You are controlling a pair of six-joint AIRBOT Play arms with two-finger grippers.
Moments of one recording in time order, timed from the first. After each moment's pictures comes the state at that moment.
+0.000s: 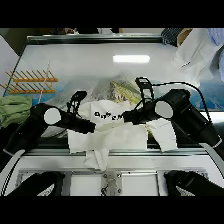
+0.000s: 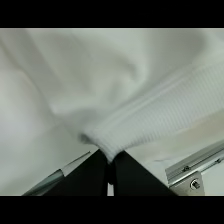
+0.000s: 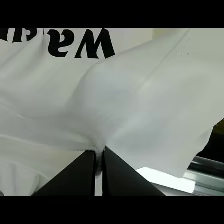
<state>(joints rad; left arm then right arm) -0.45 -1.02 0.93 1.24 -1.22 -1.66 0.62 -1.12 1.20 -1.46 1.30 2.07</state>
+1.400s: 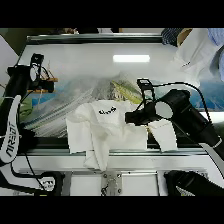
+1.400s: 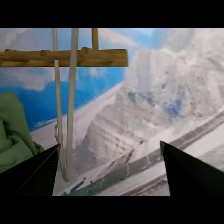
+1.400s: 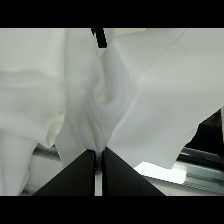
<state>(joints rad) 0.04 -1.59 1.49 1.87 -1.04 -1.54 0.62 -1.12 1.20 -1.48 1.35 2.08</state>
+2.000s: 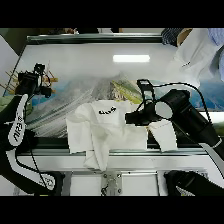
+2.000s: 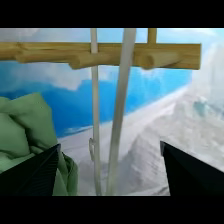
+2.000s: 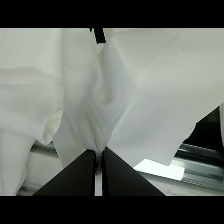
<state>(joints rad) 0.12 -1.75 1.49 2.04 -0.98 -1.62 0.62 -1.12 1.20 -1.48 1.36 2.08</state>
